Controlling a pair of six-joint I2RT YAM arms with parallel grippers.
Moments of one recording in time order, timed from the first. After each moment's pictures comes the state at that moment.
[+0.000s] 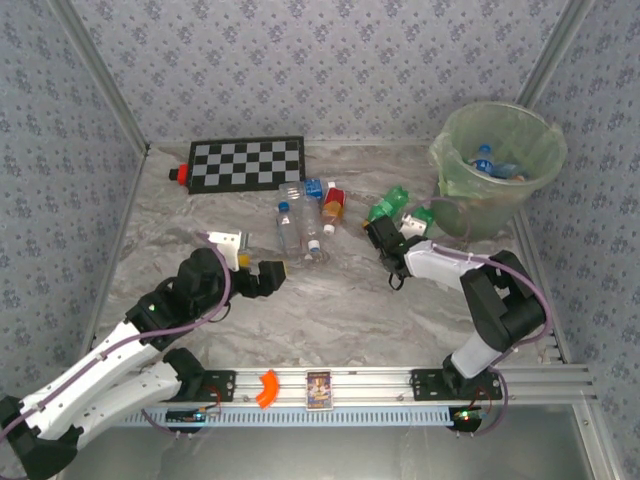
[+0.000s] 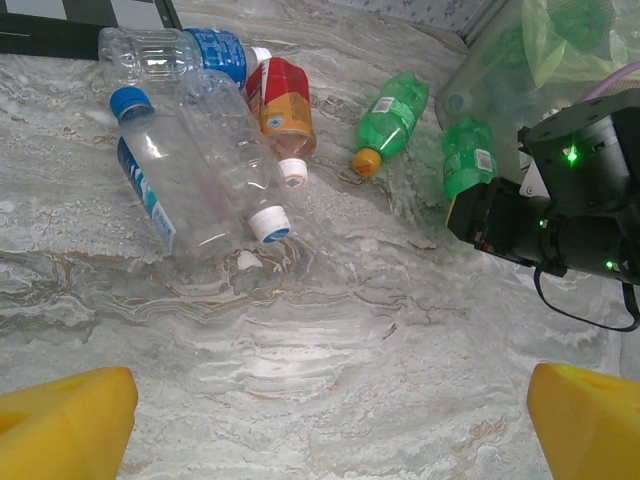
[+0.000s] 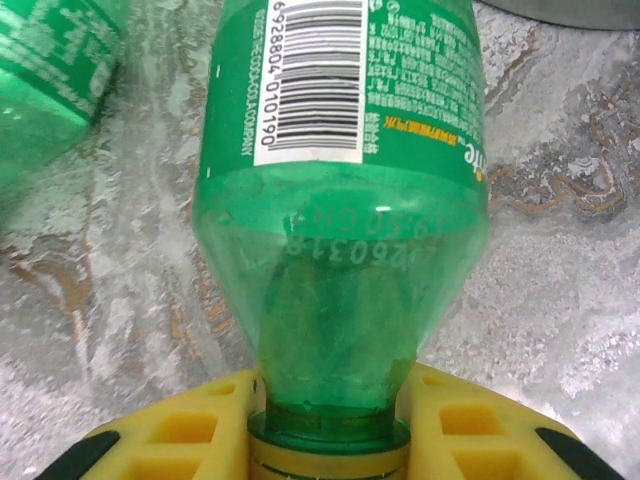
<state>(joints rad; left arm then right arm) -0.80 0.68 0.69 -0.48 -0.10 -0.59 0.55 1.59 0.83 -0.38 0.57 0.88</state>
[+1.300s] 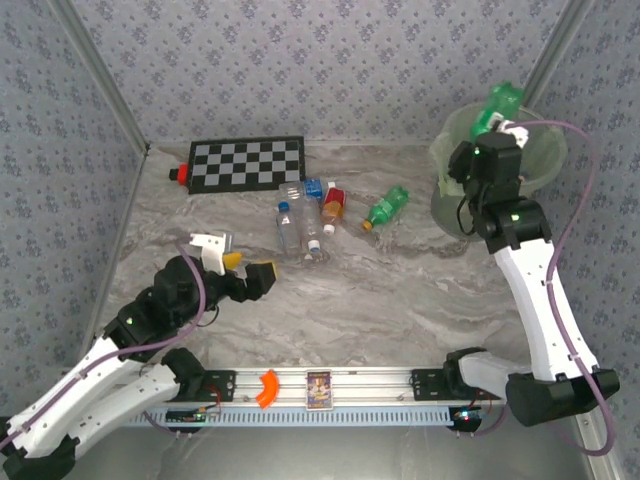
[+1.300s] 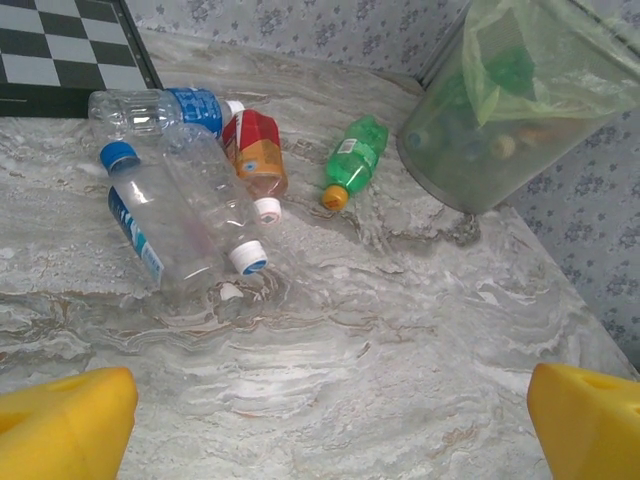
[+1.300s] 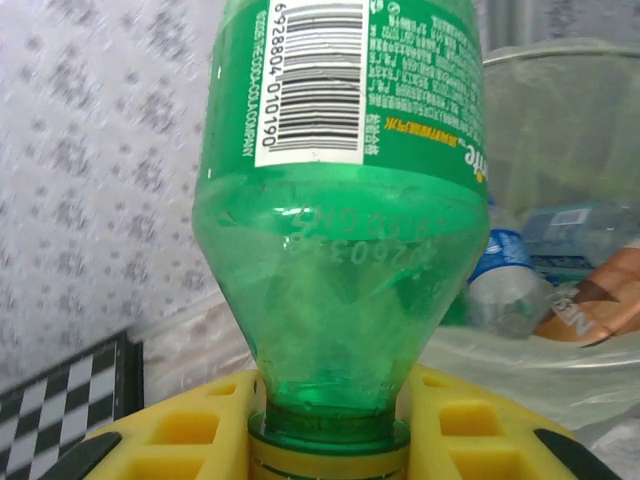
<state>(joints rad) -0.80 0.56 0.73 -0.52 -0.08 -0.55 0.16 1.17 1.44 -0.64 0.35 0.54</state>
